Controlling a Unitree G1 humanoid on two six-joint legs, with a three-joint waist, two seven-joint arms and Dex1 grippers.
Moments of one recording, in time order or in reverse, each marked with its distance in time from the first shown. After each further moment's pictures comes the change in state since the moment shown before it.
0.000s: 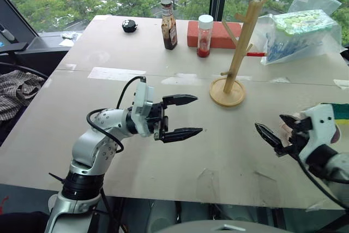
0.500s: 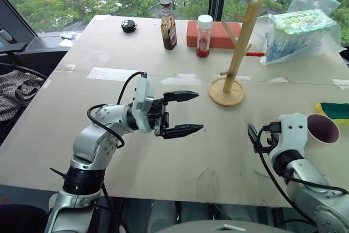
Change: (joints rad) left arm -0.050 0.001 -0.005 0.026 0.000 0.009 -0.012; right arm -0.002 0.239 0.388 0.011 -0.396 -0.100 -0.294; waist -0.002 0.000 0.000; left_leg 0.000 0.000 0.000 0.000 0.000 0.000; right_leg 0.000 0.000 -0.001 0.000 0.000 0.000
